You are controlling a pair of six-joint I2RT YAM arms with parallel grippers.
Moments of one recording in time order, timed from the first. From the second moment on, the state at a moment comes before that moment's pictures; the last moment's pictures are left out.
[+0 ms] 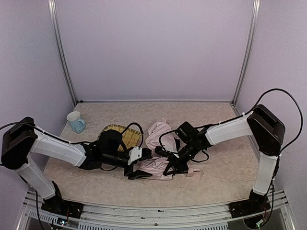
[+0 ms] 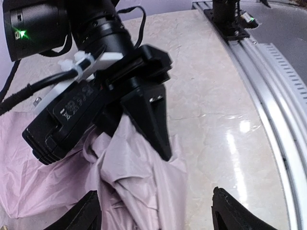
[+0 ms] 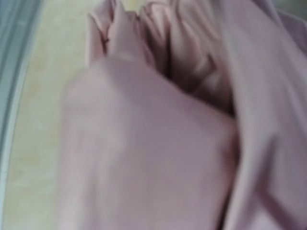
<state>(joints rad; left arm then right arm) -0.92 1.56 0.63 0.42 0.51 0.49 0.79 1.90 1.06 -0.30 -0.78 -0.50</state>
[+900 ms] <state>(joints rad) -0.78 1.88 0.94 0.24 0.79 0.25 0.77 1.88 1.11 -0.42 -0.82 -0.45</state>
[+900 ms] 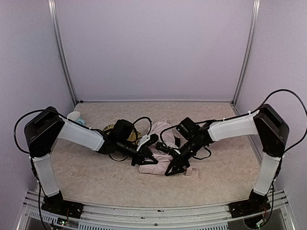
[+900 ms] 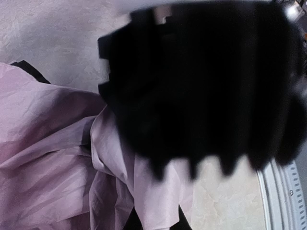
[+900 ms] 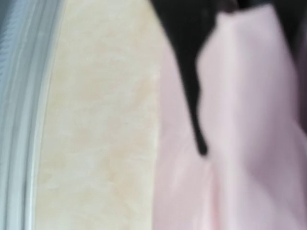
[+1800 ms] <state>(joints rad) -0.63 2.13 1.08 0.28 1.11 -0.24 1.07 1.69 0.74 0.26 0.12 -0.78</state>
